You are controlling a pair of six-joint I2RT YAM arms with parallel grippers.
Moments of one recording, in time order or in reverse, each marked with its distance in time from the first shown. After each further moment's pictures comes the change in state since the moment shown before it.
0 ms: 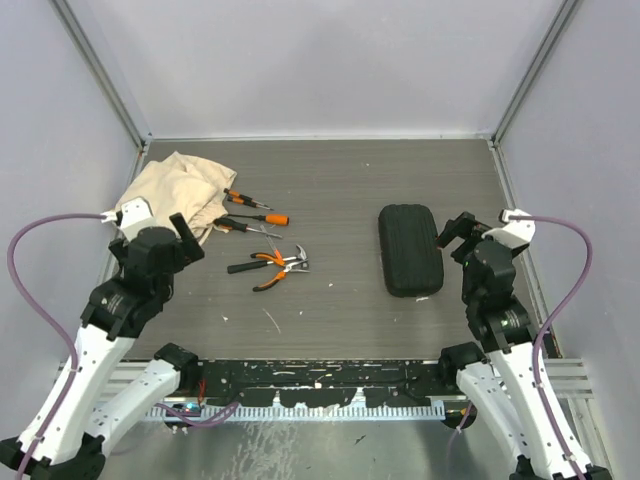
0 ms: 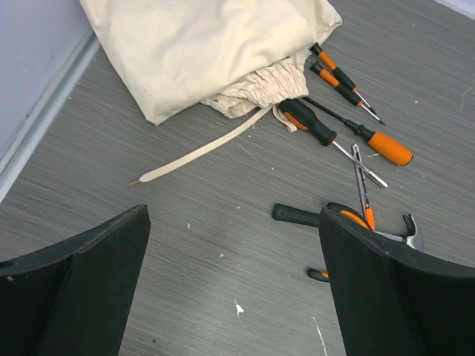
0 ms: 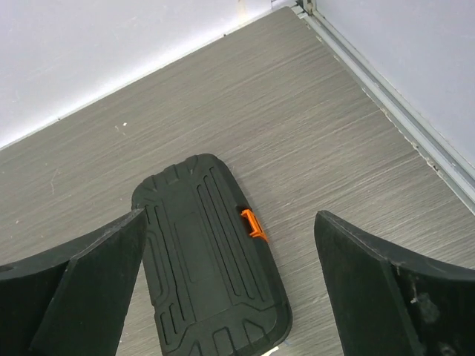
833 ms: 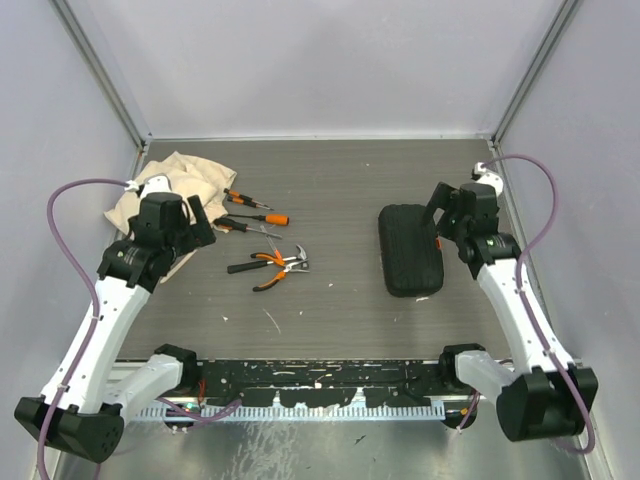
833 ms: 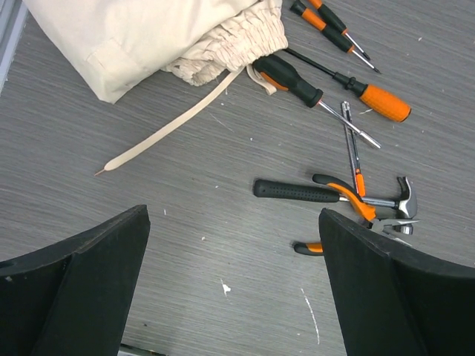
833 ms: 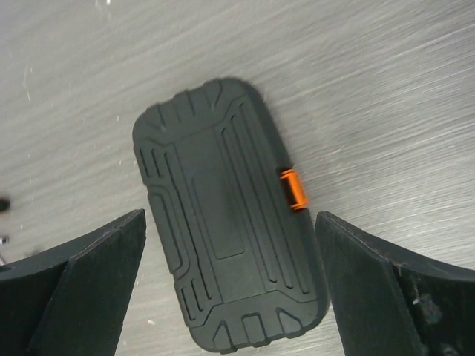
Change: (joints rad) left arm 0.182 0.268 0.135 -0.001 0.327 0.079; right arm -0.162 0.507 0.267 -0.127 -0.349 0.048
